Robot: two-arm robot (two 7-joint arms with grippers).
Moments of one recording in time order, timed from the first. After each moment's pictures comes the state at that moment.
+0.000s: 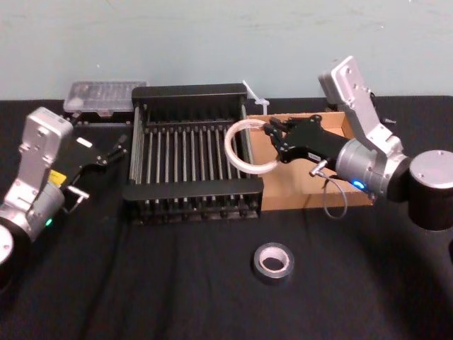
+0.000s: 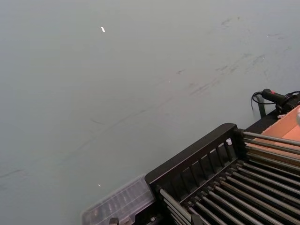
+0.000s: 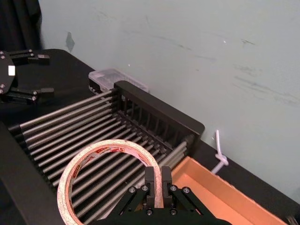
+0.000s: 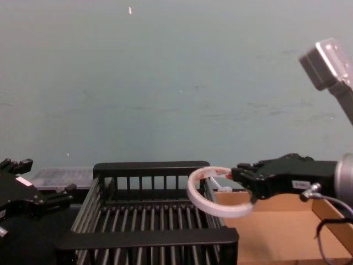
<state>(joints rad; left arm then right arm) -0.20 0.60 0.45 -1.41 -0.25 -0.12 0.03 0.40 0.36 -0.45 -1.38 0.22 0.19 0.43</state>
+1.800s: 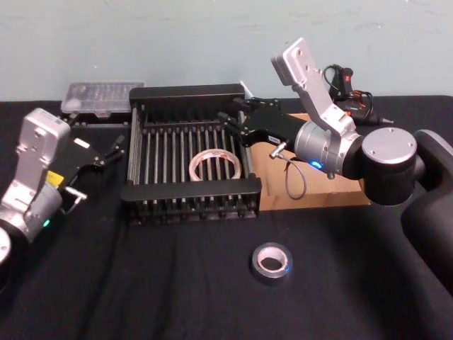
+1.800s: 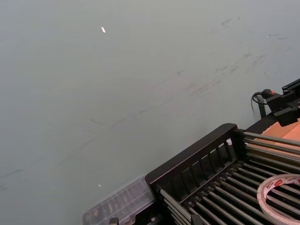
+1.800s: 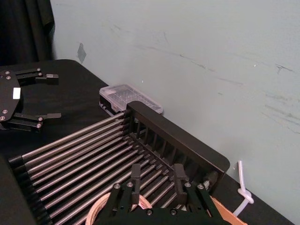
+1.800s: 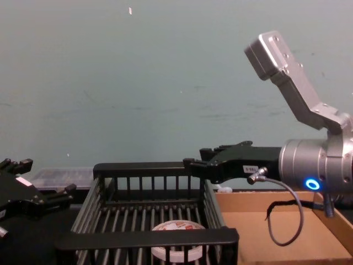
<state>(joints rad) -0.20 0.60 0.45 -1.41 -0.25 -0.12 0.03 0.53 0.24 -0.51 -1.21 0.19 0.15 0.45</state>
